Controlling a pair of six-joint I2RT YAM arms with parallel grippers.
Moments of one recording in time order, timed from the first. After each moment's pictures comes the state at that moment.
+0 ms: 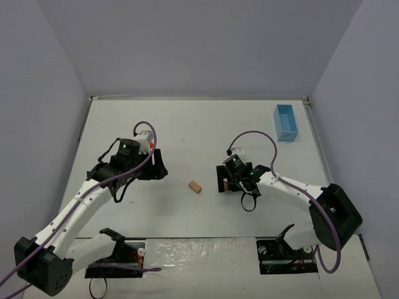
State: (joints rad) left arm -0.42 1.02 0.90 -0.64 0.16 -0.42; right arm 0.71 1.38 0.72 -0.38 0.23 0.52
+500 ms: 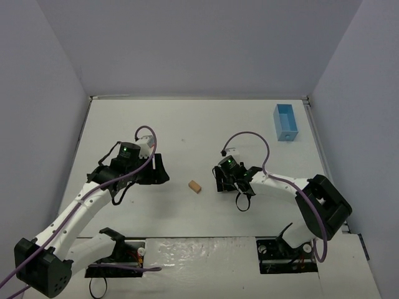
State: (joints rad) left arm -0.42 1.00 0.85 -0.65 0.23 -0.44; right arm 0.73 1.49 0.69 -0.22 0.25 0.49
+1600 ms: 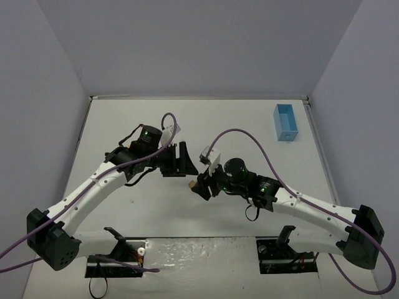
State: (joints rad) left arm -0.59 1.23 1.12 -0.63 0.51 -0.70; right arm 0.96 1.11 0.73 -0.05 -0.13 0.14
